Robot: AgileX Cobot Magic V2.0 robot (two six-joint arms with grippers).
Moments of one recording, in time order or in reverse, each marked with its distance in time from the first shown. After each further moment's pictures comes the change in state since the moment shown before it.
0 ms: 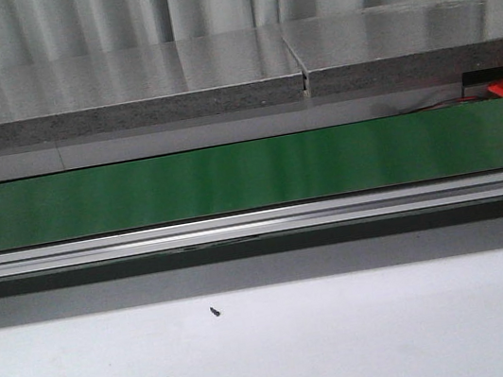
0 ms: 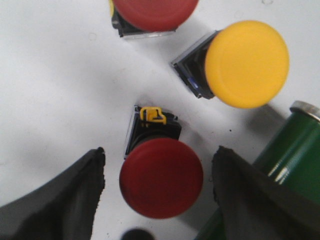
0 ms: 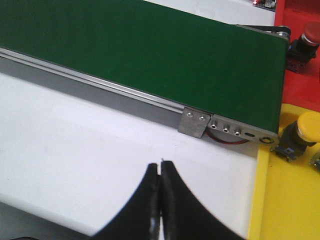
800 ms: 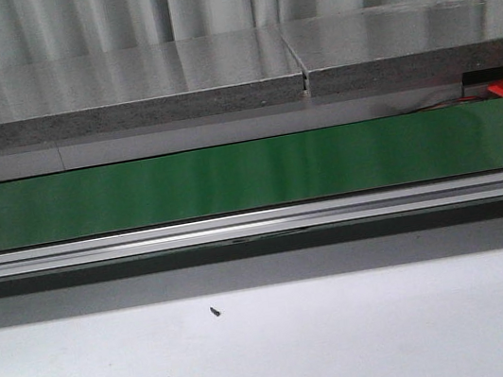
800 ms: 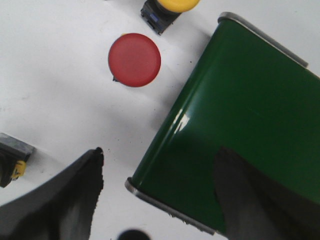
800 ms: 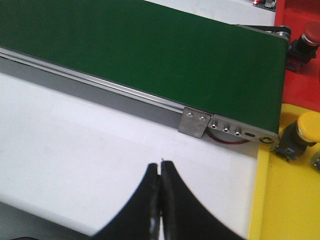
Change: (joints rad) left arm 0.000 -0.318 0.229 -0.049 0.015 0.122; right arm 0.000 0.000 0.000 0.000 0.000 0.001
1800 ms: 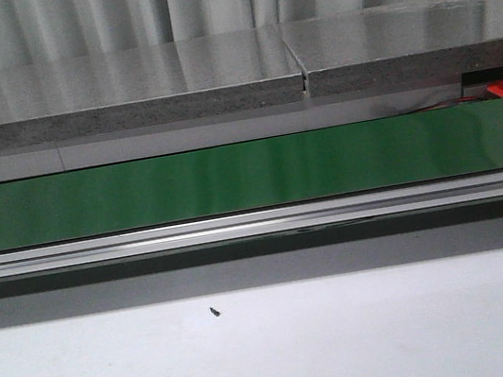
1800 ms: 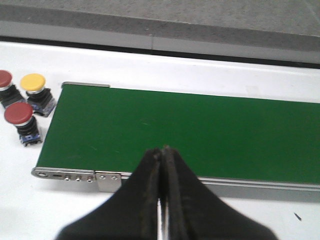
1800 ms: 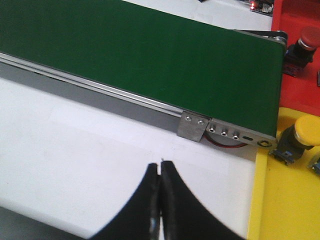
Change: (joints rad) left arm -0.402 -1.020 0.670 0.067 -0.381 0.022; right arm 0.000 0.000 0.000 0.001 -0.014 0.000
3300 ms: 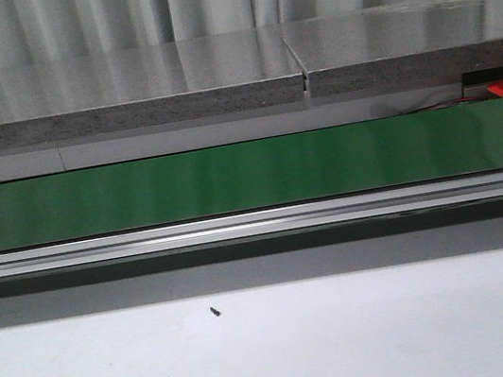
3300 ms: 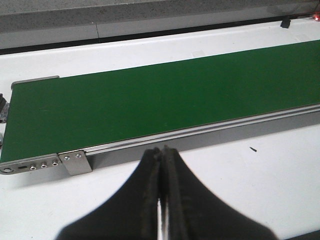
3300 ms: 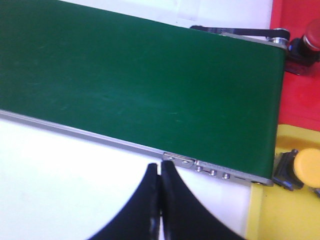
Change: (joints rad) left arm -0.145 -0.236 0.065 -0.067 0.165 0.176; right arm -0.039 0.446 -0.277 0.004 -0.005 0.019
